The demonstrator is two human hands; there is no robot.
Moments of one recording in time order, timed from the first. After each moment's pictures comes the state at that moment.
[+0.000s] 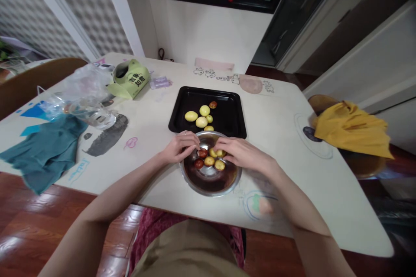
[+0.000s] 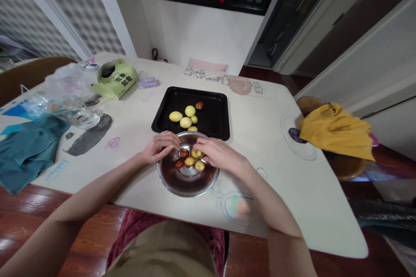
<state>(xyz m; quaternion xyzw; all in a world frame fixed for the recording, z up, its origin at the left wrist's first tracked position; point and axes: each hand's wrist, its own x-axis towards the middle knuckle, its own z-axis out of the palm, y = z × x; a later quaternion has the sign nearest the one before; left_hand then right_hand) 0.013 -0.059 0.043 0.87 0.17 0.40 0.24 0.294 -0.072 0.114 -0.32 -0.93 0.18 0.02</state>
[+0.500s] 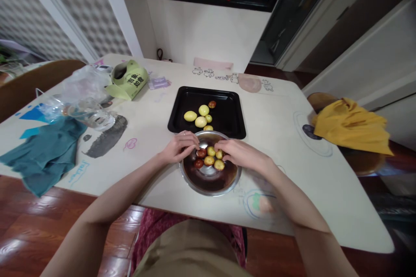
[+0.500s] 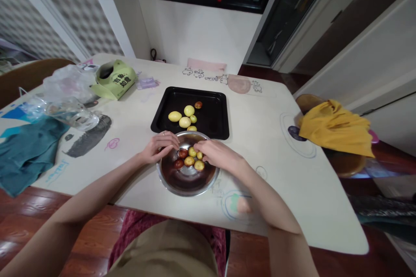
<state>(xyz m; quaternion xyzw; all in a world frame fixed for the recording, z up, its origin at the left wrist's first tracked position) 0.012 -0.057 0.040 0.87 0.17 0.40 0.24 0.291 -0.069 0.105 -0.35 -0.90 0.24 0.02</state>
